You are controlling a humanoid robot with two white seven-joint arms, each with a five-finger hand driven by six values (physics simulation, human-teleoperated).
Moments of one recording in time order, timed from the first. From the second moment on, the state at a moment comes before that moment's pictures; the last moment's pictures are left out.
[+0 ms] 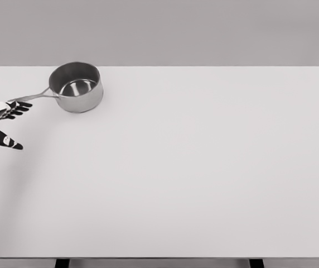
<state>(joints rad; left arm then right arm) -0.35 0.93 -0.31 -1.49 0.12 0.30 -0.61 0.01 0.00 -0.30 0.05 0.25 -0.01 0.09</state>
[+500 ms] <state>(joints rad) -0.38 0.92 -0.31 -1.44 0.07 0.30 -0.61 0.01 0.00 -0.30 0.05 0.25 -0.01 0.09</state>
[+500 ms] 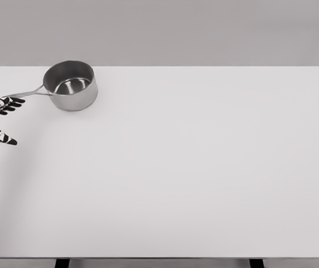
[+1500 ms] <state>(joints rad) -0.38 0.92 -0.31 -1.40 0.04 0.31 -0.61 0.01 0.00 -0.30 0.05 0.25 -0.01 0.09</state>
